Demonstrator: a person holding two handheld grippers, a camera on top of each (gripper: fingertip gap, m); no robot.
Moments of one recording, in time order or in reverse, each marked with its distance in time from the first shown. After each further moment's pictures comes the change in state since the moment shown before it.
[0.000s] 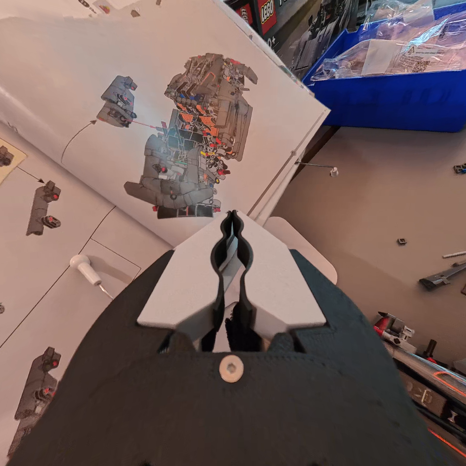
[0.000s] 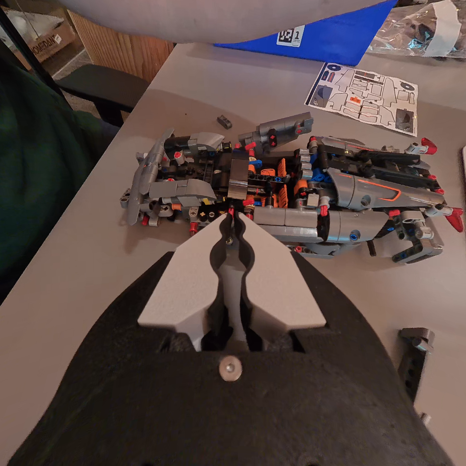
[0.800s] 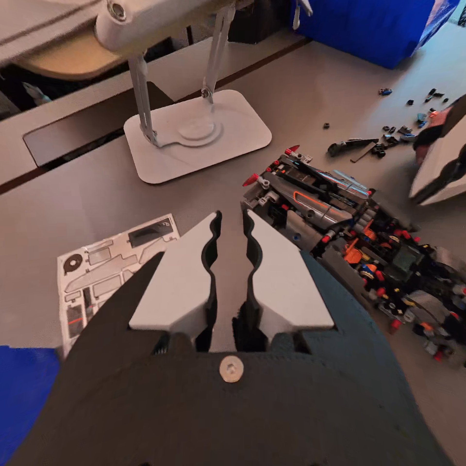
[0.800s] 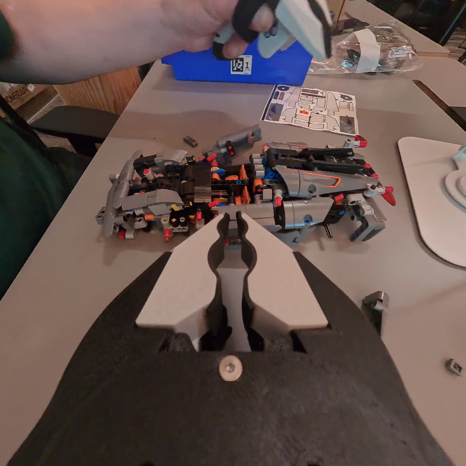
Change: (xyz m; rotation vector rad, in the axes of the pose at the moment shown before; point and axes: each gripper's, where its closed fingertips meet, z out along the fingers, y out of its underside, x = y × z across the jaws) left arm 0.075 0.151 -0.151 -0.155 0.088 -0.349; right arm 0.029 -0.005 -0.019 0.093 0.115 0.084
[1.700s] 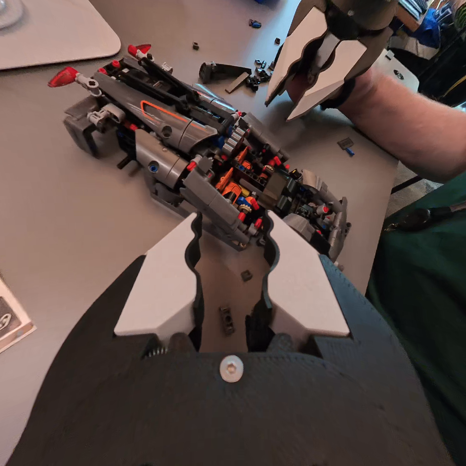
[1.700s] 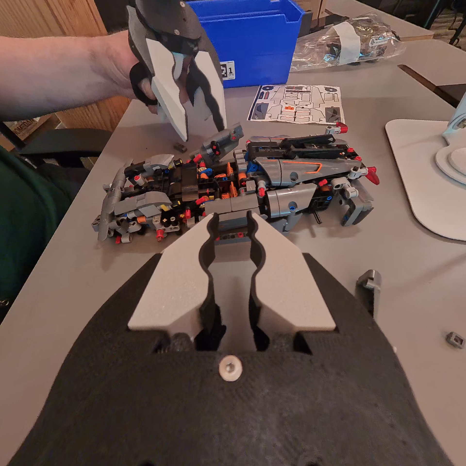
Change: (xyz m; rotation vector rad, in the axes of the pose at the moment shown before) left arm 0.121 0.070 -0.008 -0.123 0.432 -0.113; right arm 0.013 0.003 -0.008 0.028 0.019 0.097
